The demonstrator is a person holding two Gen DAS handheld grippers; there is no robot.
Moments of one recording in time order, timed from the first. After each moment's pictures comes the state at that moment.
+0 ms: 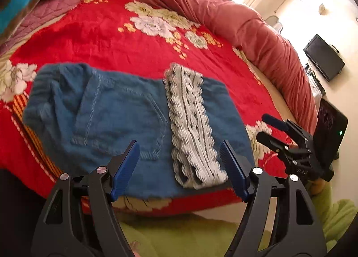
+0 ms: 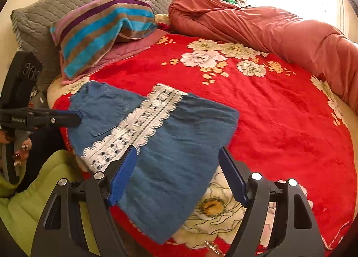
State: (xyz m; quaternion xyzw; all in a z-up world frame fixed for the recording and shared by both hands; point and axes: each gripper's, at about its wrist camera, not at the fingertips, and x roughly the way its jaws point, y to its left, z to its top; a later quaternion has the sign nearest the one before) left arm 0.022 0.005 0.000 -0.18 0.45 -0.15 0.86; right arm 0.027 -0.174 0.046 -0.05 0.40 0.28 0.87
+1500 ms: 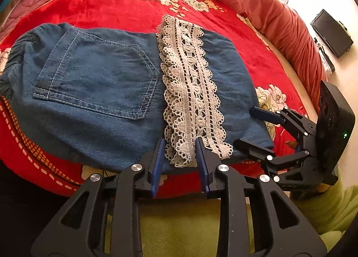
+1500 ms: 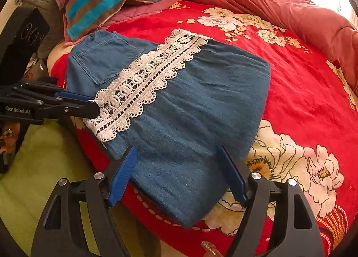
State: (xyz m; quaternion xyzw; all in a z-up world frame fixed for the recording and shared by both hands) left arm 0.015 -0.025 -0.042 -0.13 0.52 -0.15 0.83; right arm 0.004 -0.146 -0.012 -0.09 0.46 0.28 0.84
